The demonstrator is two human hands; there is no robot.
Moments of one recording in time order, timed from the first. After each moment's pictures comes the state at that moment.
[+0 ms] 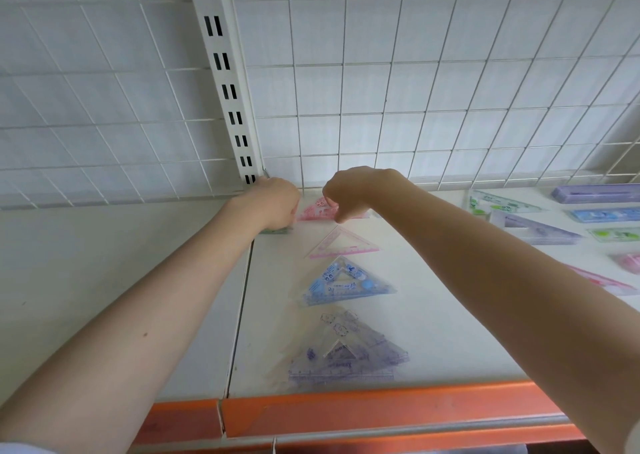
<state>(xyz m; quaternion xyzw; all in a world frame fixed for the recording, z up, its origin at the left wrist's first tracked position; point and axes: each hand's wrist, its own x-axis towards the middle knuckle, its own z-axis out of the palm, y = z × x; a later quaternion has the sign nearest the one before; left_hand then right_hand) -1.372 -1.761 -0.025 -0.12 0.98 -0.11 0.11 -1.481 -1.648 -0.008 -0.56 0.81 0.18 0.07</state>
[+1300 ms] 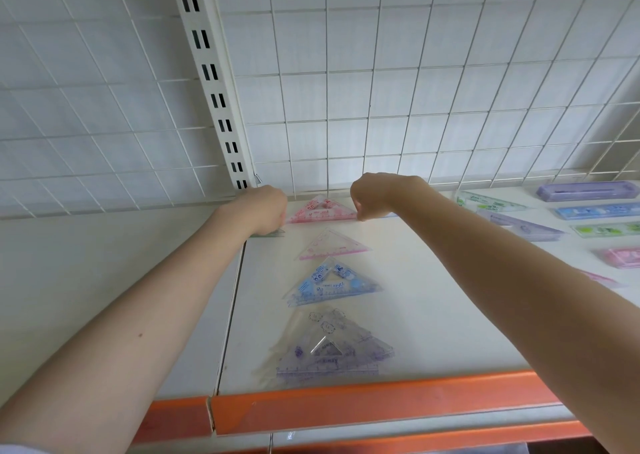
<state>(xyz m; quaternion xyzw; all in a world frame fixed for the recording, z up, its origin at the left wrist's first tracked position) -1.371 -1.766 -0.033 -0.17 0.98 -0.03 0.10 -1.503 -1.603 -0.011 -0.48 0.86 0.12 0.08</state>
